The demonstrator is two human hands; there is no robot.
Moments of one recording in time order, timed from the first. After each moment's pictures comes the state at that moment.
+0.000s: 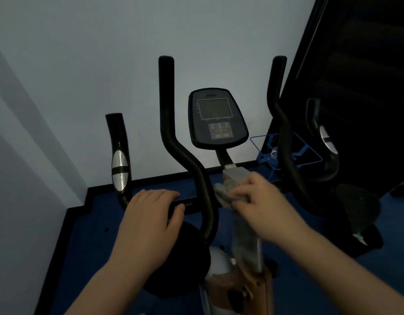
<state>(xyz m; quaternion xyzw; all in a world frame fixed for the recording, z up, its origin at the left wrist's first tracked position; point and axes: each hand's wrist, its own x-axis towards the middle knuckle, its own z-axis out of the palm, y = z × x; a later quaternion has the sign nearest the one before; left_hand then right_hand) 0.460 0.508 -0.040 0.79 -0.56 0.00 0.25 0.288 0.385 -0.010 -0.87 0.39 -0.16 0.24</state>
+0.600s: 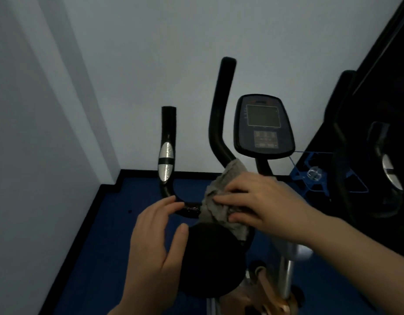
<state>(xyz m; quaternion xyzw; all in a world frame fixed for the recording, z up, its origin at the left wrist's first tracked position) 0.447 0.561 -0.069 0.77 -0.36 -0.02 0.52 0.347 0.358 -0.002 -1.00 0.01 -0.02 0.01</state>
